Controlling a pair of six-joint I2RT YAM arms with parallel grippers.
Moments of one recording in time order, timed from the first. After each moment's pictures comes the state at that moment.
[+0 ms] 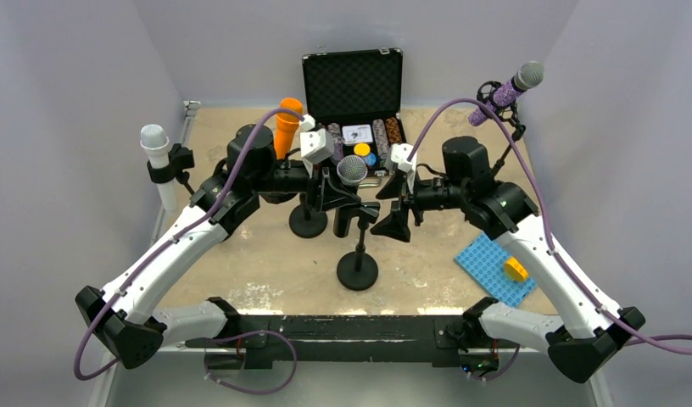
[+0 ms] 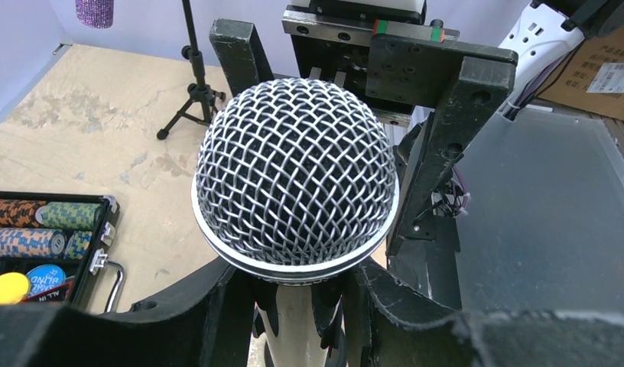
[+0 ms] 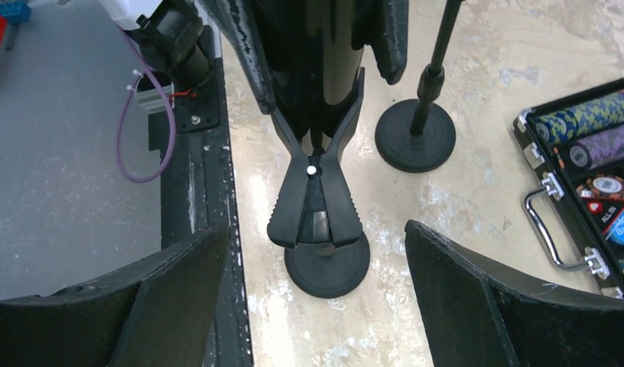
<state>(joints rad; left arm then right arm) -0.64 1.18 1.26 -0.24 0.81 -0.01 0.58 1.09 1.26 -0.69 -0.76 -0.25</state>
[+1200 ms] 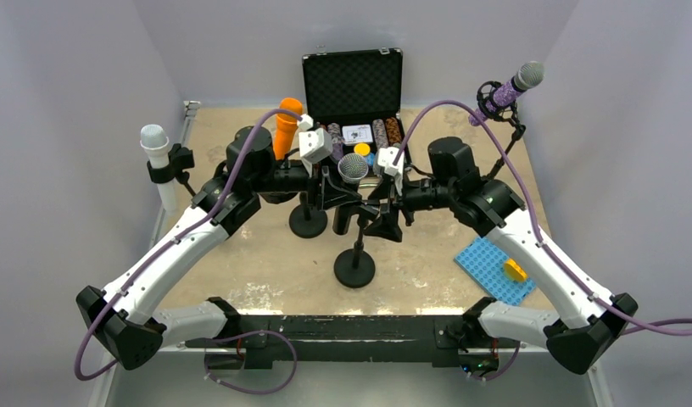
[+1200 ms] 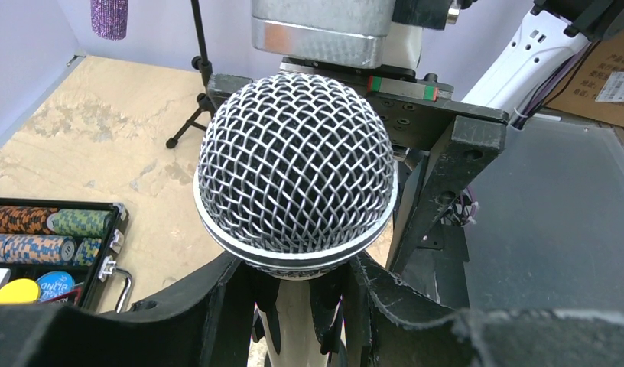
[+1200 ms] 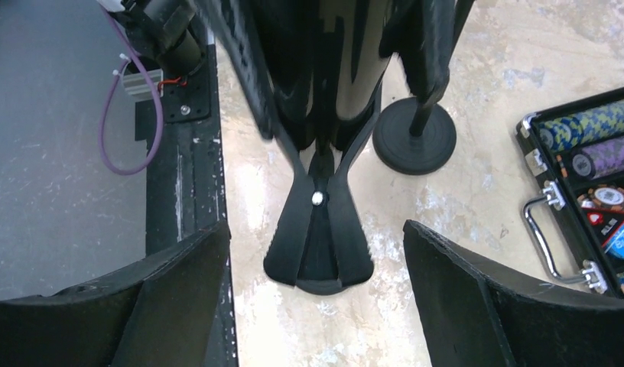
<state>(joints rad) -0.64 1.17 1.23 -0.18 0.81 -0.02 0.63 1.13 1.24 -0.65 -0.72 -0.29</state>
